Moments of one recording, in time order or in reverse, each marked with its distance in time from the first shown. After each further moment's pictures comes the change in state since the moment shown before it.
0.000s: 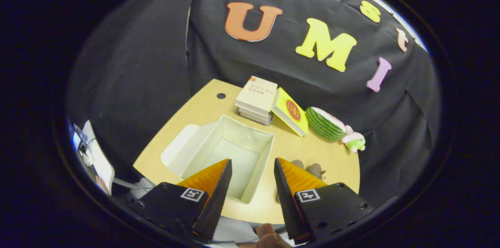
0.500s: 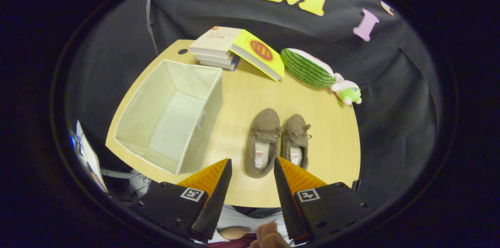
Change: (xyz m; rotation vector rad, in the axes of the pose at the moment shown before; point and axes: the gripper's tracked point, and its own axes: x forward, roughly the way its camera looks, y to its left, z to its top) arm 0.086 -0.118 -0.137 0.130 0.287 -0.024
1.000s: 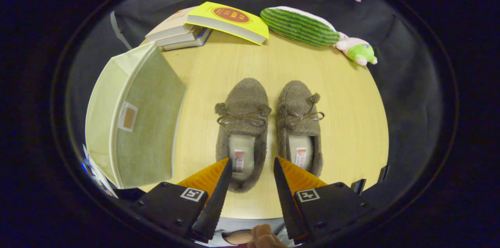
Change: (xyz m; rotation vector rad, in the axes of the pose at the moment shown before) arm 0.121 -0.044 -0.027 0.197 0.167 0.074
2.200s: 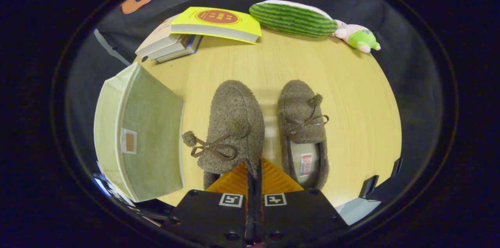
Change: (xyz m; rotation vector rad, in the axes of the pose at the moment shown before) arm -0.020 -0.001 0.016 0.104 0.008 0.091
